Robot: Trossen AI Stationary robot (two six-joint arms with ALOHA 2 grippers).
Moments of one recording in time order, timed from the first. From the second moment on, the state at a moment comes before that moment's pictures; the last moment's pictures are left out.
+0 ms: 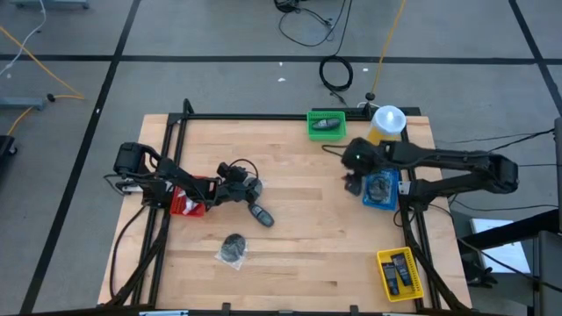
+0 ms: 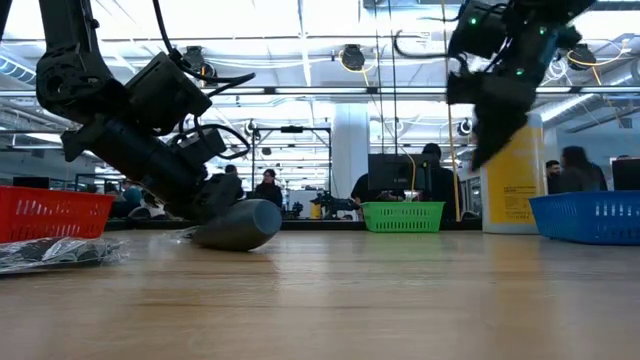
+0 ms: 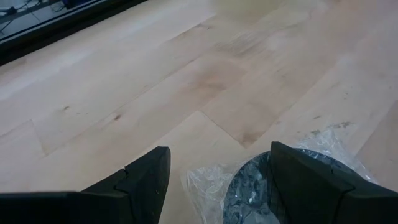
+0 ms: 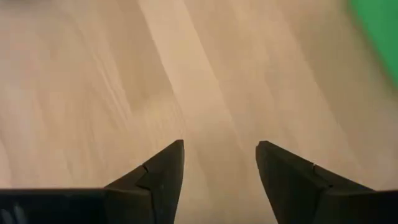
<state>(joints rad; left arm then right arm) -0.04 1.72 0.43 0.54 -0.72 -0.49 -0.30 1.12 0.72 -0.63 -0.03 0.09</state>
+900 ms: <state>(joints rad) 0.04 1.43 0.43 0.11 -0.24 -0.83 -0.01 1.69 0.29 1.12 0.08 0.01</state>
